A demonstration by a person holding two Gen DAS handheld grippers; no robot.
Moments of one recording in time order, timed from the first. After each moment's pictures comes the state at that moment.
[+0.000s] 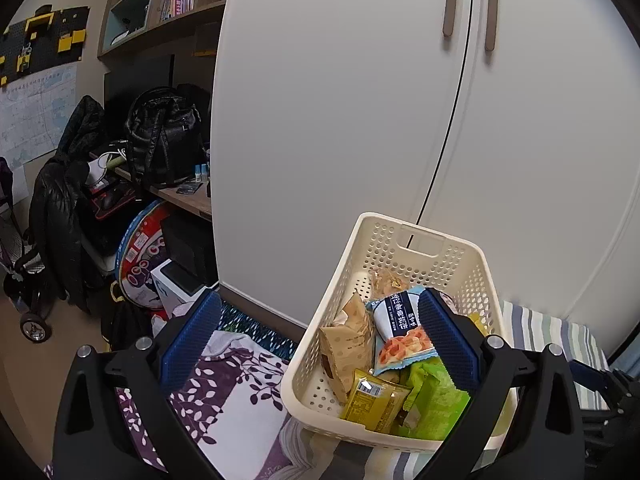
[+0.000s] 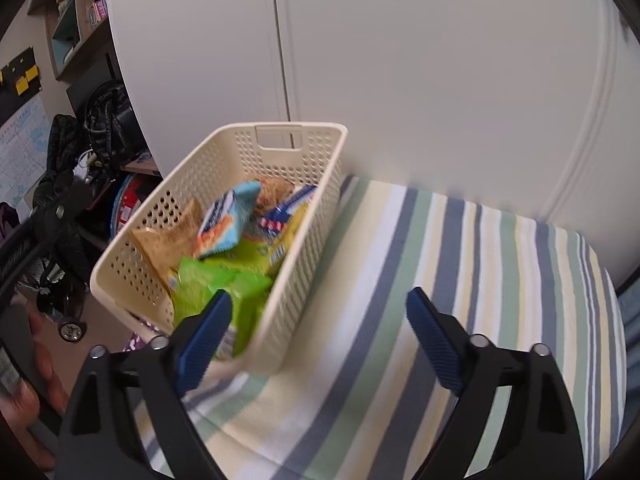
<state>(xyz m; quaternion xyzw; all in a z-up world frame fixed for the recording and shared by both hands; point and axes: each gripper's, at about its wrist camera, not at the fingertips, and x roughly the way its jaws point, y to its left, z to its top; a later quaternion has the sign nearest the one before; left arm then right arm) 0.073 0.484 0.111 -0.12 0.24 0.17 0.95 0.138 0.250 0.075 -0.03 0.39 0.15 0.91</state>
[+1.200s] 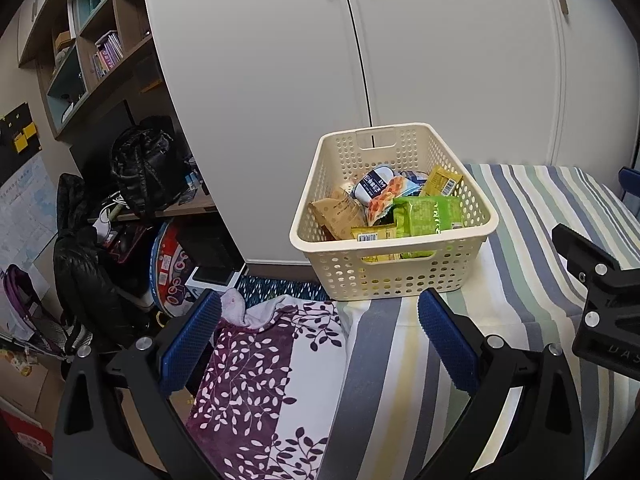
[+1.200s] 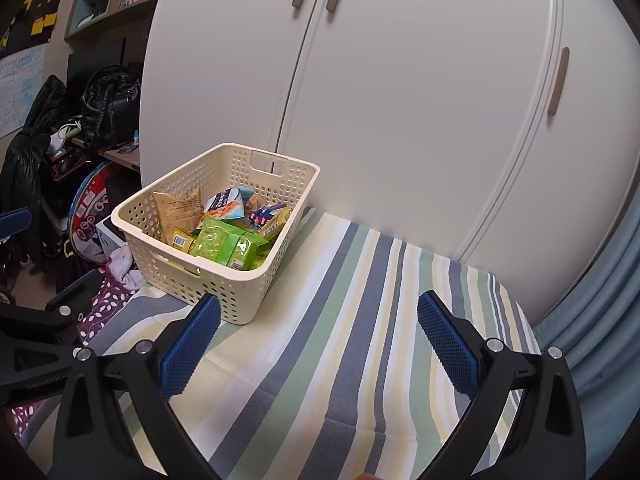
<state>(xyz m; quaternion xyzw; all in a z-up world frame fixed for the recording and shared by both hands) -0.032 0.421 0.091 0.07 0.32 0.12 0.94 0.002 0.257 0.101 -0.15 0.27 0.07 0.95</state>
